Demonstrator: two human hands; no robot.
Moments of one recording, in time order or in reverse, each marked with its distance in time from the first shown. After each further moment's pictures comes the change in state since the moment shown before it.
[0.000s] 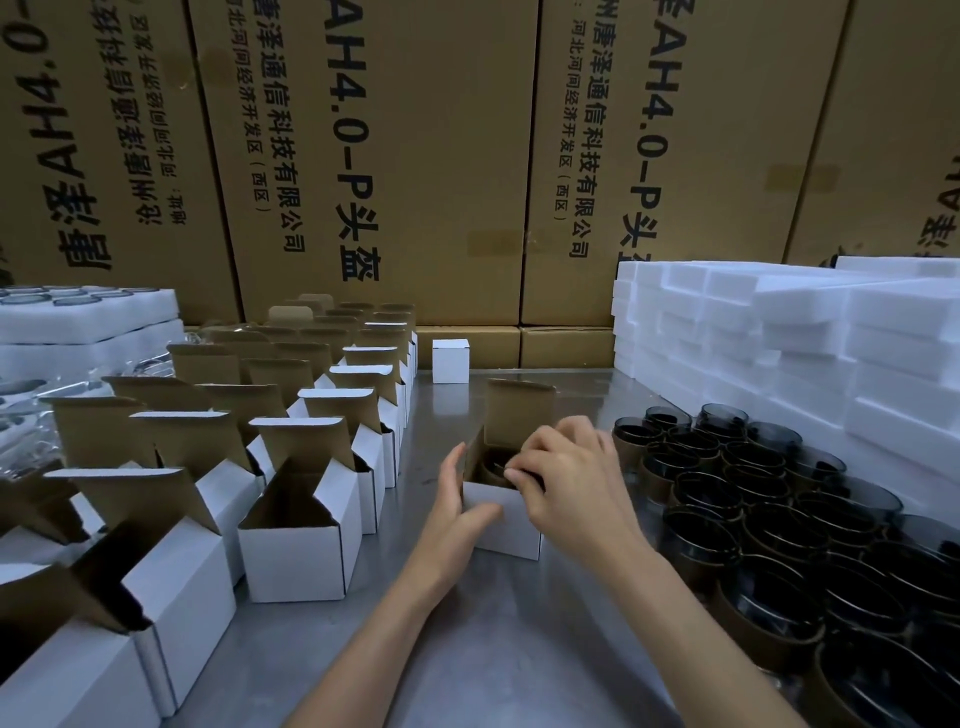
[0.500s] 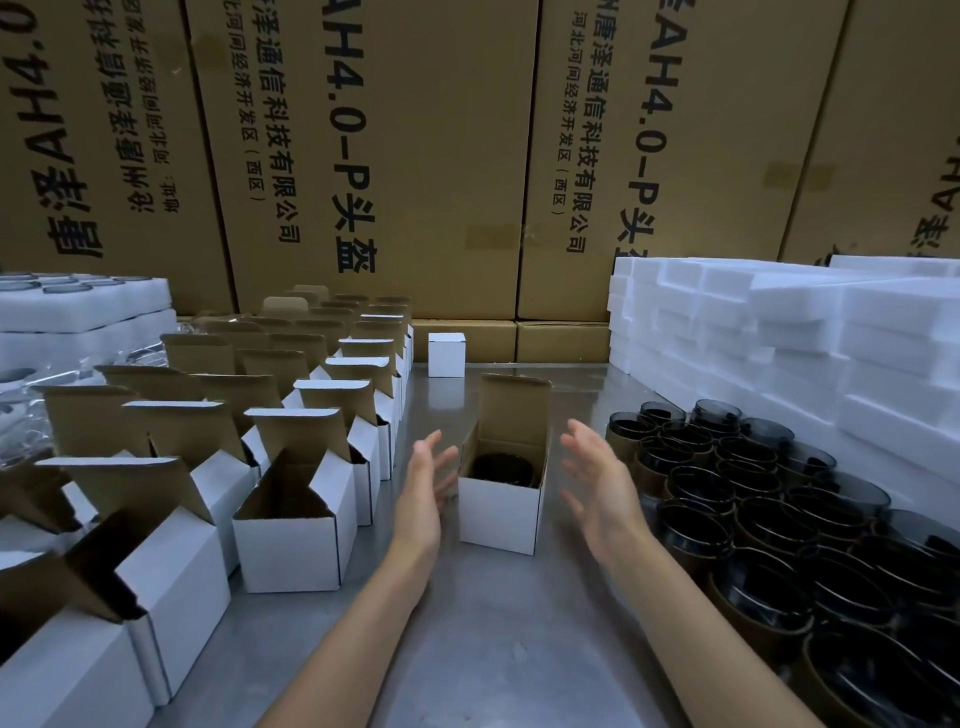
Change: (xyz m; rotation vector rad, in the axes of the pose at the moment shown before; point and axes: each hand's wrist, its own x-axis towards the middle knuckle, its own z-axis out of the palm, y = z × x) left_hand 0.000 0.012 -0.006 -0.232 0.216 -0.115; right_hand -0.004 0.020 0.018 1.413 0.060 0.901
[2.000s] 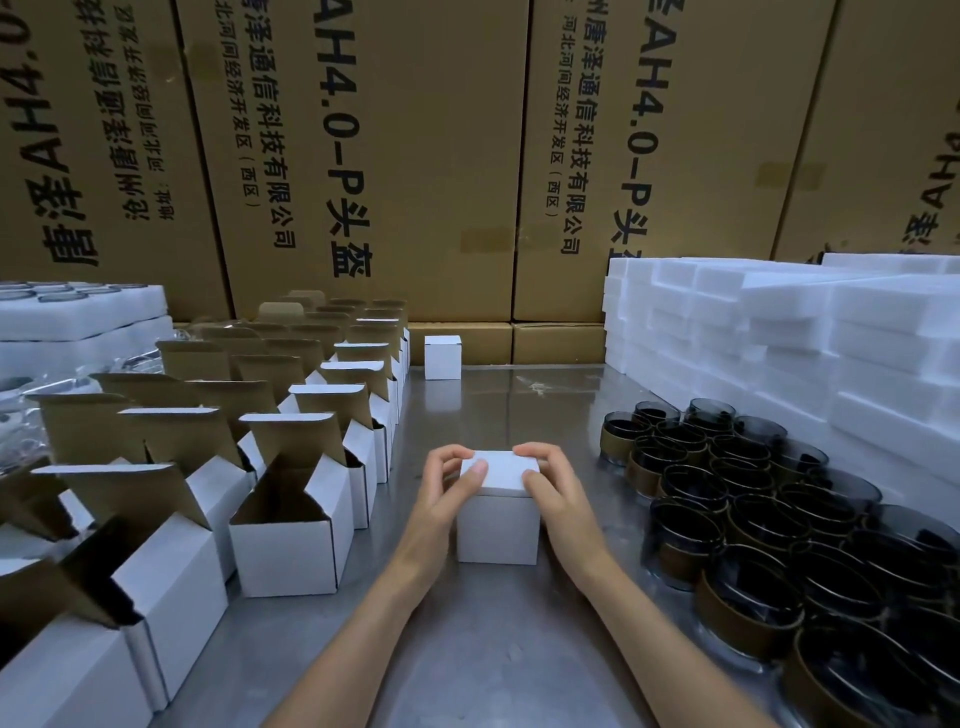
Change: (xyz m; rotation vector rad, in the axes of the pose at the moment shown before) left_hand -0.009 -0.005 0.002 0.024 -0.214 0.127; right_hand -0.010 0.026 0.010 -0.305 -0.159 -0.308
